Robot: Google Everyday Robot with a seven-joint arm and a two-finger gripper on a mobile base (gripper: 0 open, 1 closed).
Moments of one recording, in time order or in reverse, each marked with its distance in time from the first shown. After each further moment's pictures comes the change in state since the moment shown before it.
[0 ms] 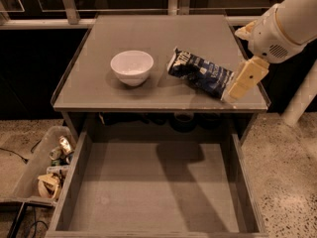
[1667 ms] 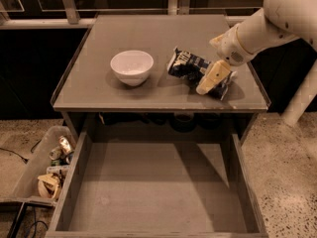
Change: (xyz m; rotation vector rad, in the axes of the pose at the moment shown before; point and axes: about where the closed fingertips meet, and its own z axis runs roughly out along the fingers) arm -0.006 -0.062 0.119 -0.042 -0.124 0.055
